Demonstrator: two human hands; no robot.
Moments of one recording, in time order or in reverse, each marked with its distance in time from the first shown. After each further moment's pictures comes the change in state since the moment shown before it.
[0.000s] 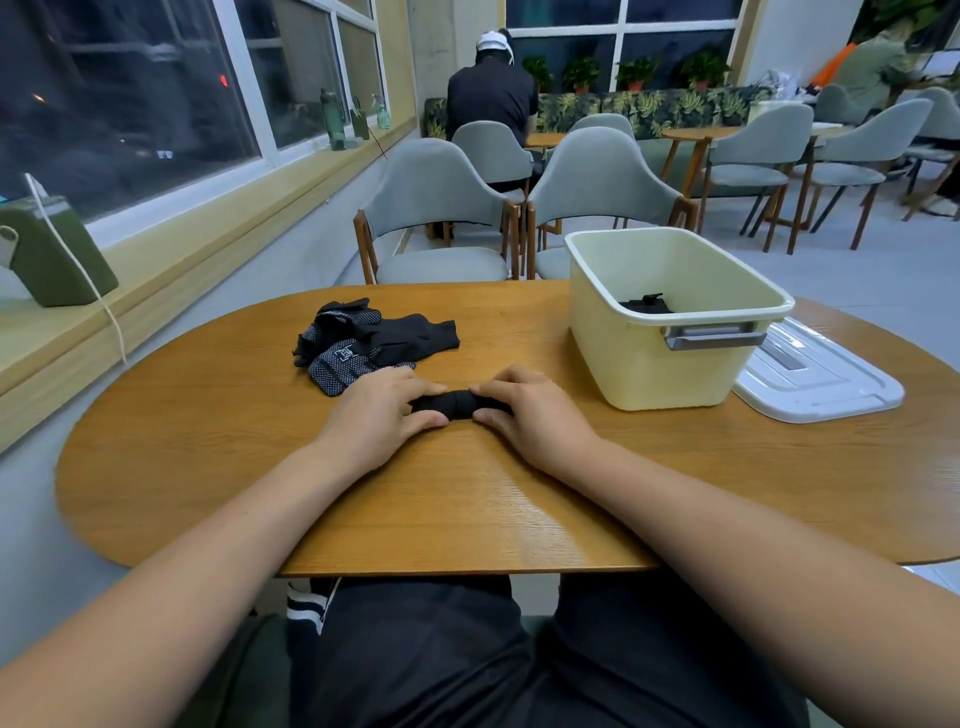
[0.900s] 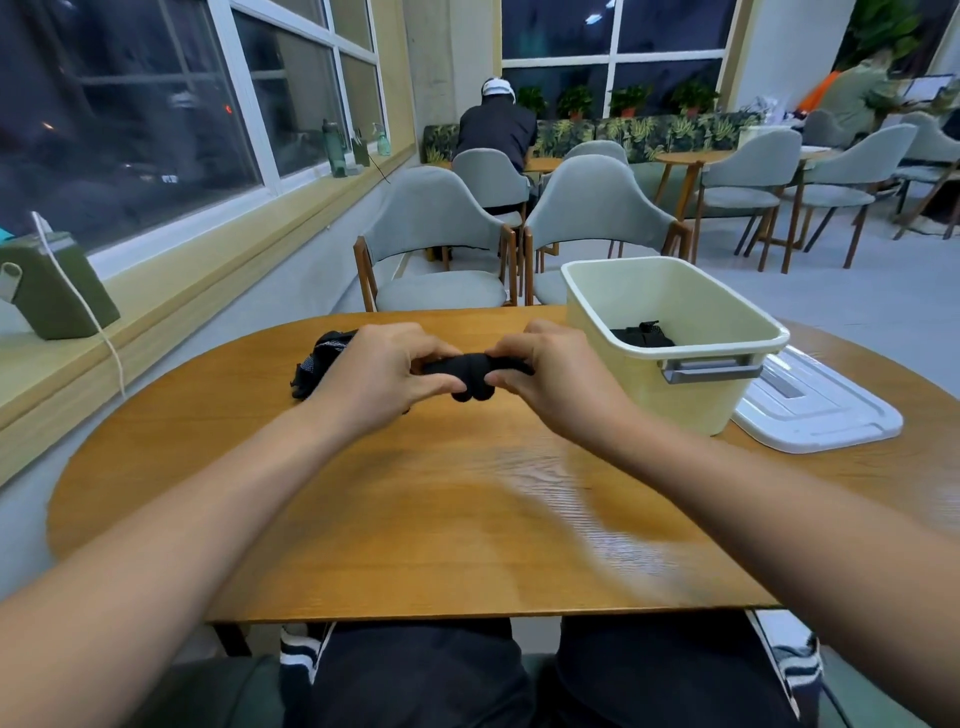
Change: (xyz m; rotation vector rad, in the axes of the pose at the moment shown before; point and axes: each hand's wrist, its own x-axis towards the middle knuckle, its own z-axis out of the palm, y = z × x) left_hand 0.051 0.038 -0.068 -0.080 0.145 0.172; right_hand 0.021 -0.022 -0.085 0.030 0.241 -0.103
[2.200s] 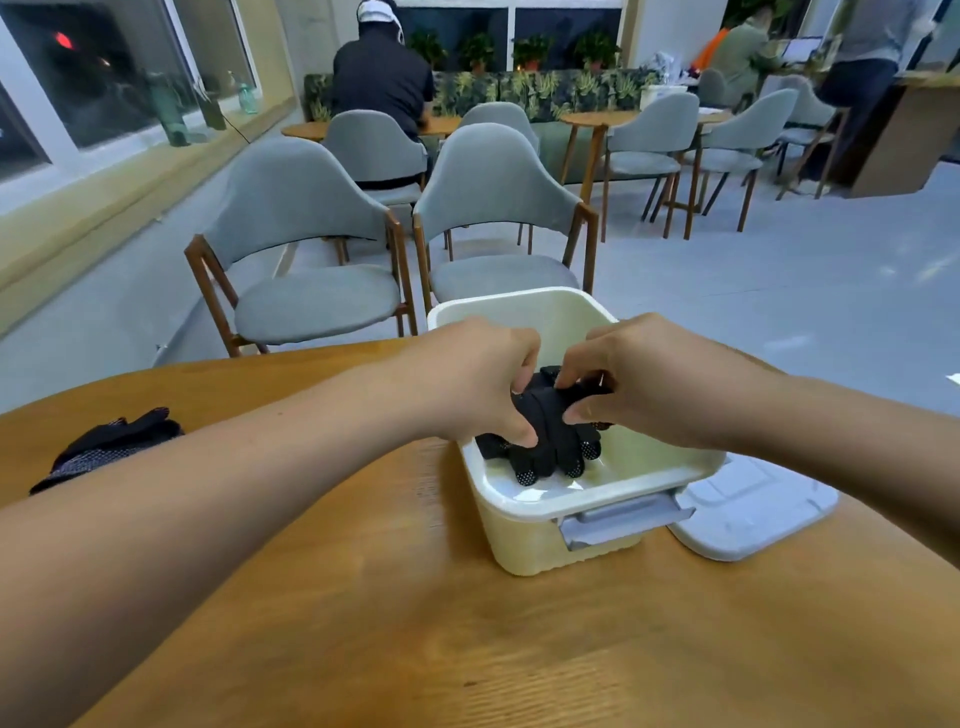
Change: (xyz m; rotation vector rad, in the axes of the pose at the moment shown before) left_hand 0.232 0.109 0.115 0.079 -0.591 0.073; right_hand 0.047 0.166 -0.155 -0.361 -0.457 0.188
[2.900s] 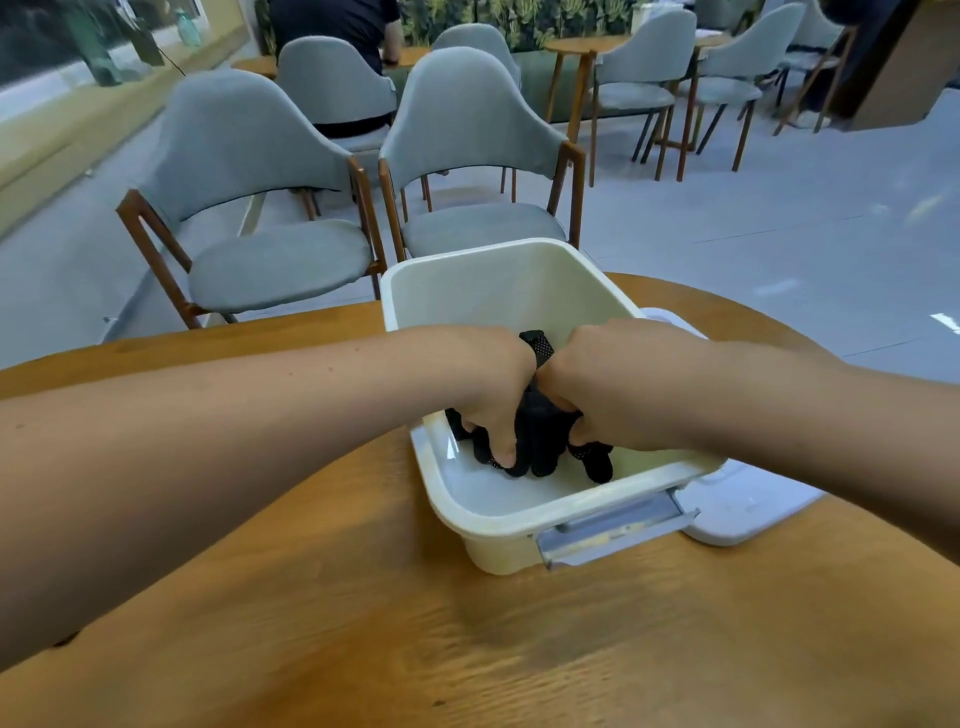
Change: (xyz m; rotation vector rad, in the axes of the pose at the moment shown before) left_hand 0.077 0.012 0.050 0.232 -0.553 0.001; right_hand 0.026 -0.004 0.028 -0.366 -0.389 0.016
